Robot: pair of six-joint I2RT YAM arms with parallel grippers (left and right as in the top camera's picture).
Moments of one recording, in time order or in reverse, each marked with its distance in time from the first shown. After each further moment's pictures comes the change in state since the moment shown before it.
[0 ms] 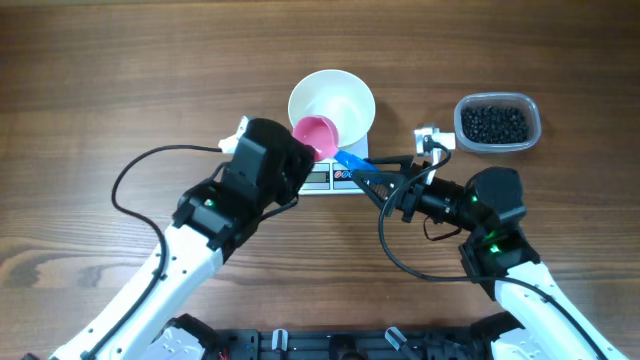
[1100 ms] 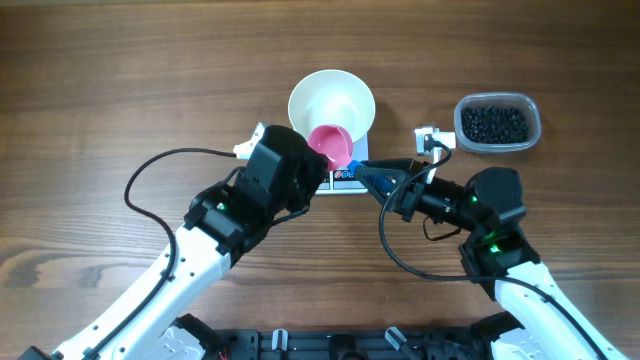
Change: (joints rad) left arm -0.067 0.010 0.000 0.001 0.003 -0.034; right arm 0.000 0.000 0.000 0.001 0.003 0.028
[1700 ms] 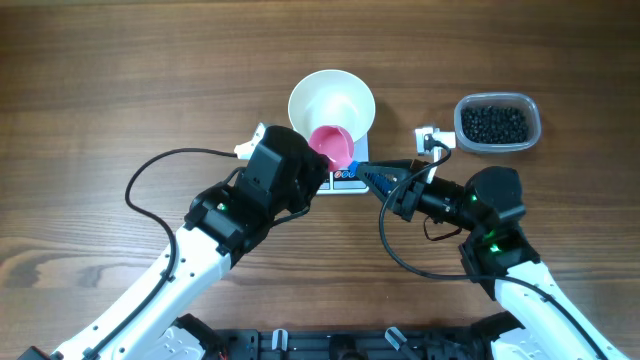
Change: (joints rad) left arm -0.005 0.000 0.000 0.000 0.004 0.000; right arm -0.001 0.003 0.000 -0.008 0.000 0.001
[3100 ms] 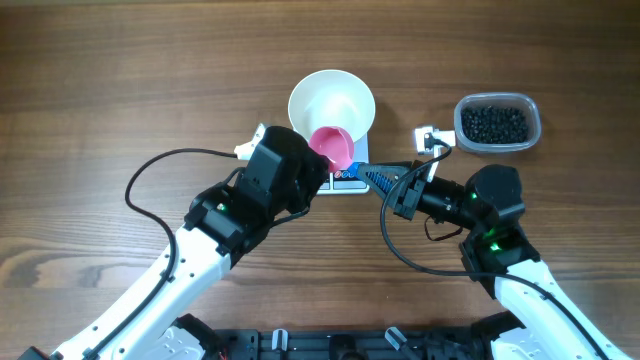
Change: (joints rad) left arm 0.000 0.000 0.000 -0.004 0.004 0.000; right arm -0.009 0.009 0.000 -0.008 -0.023 0.044
